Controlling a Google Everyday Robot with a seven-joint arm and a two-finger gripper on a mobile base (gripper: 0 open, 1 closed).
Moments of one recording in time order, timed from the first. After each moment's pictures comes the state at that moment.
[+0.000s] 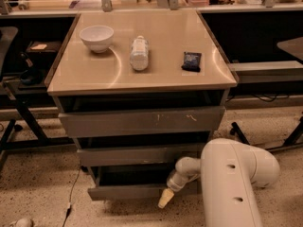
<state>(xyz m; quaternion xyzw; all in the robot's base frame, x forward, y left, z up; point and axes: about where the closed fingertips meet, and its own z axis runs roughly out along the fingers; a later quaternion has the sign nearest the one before) 0.556 -0.077 0.168 -0.52 0.83 0.18 0.11</state>
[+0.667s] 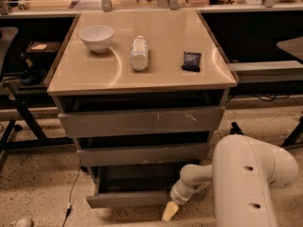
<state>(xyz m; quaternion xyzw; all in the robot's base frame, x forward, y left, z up) 0.470 -0.087 0.193 -0.50 0.84 0.21 0.05</state>
